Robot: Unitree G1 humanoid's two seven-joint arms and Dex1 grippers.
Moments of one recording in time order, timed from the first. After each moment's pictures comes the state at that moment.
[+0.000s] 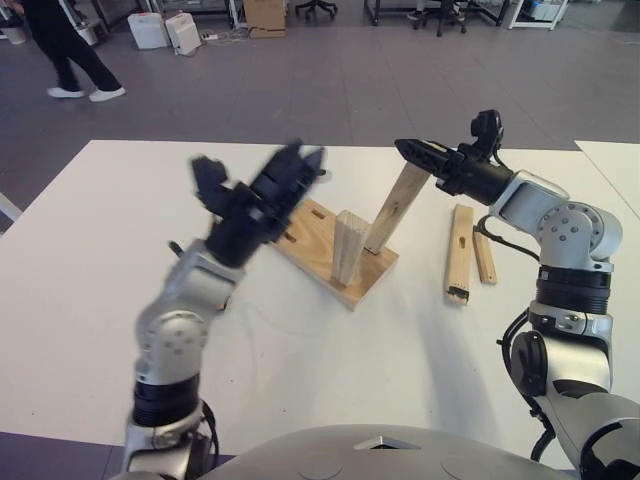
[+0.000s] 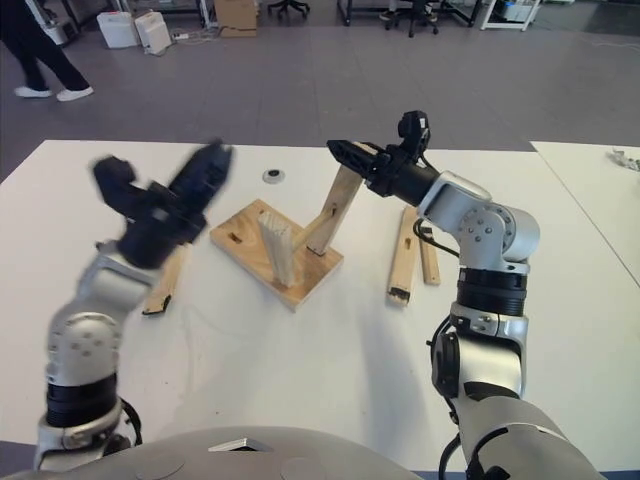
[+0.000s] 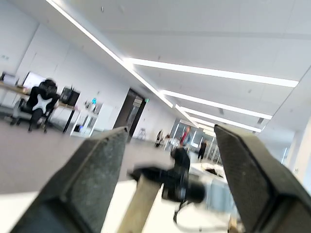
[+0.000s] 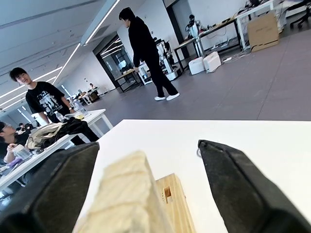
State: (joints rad) left arm -0.22 0.30 0.20 -0.55 -1.26 0.47 -0.36; right arm -0.63 -0.38 -0.25 0.07 0.78 0.97 0.55
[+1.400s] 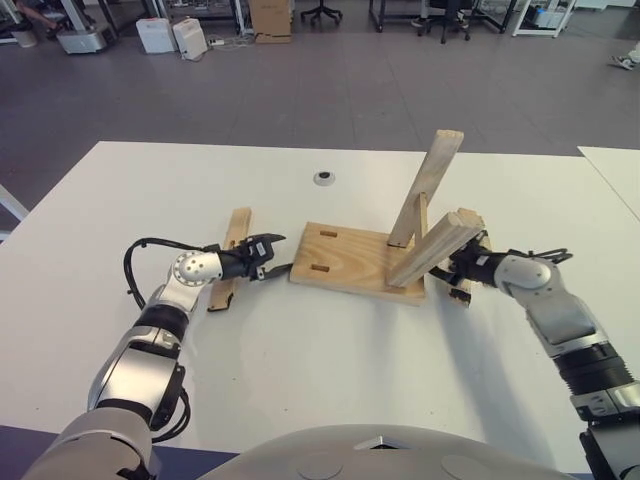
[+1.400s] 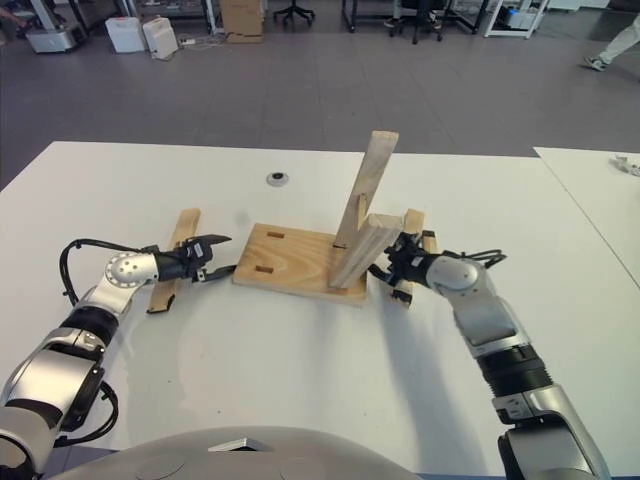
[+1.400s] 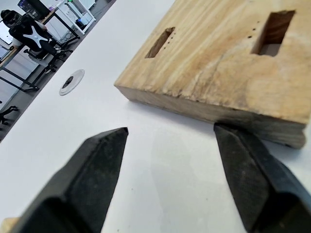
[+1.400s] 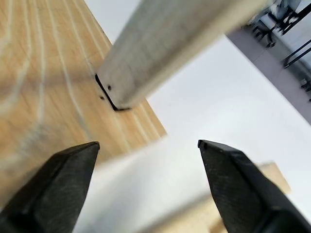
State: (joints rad) left arm -0.51 0.48 -0.24 0.96 0.09 -0.62 -0.87; right arm -0.20 -0.69 0.16 0.09 0.06 0.35 0.64
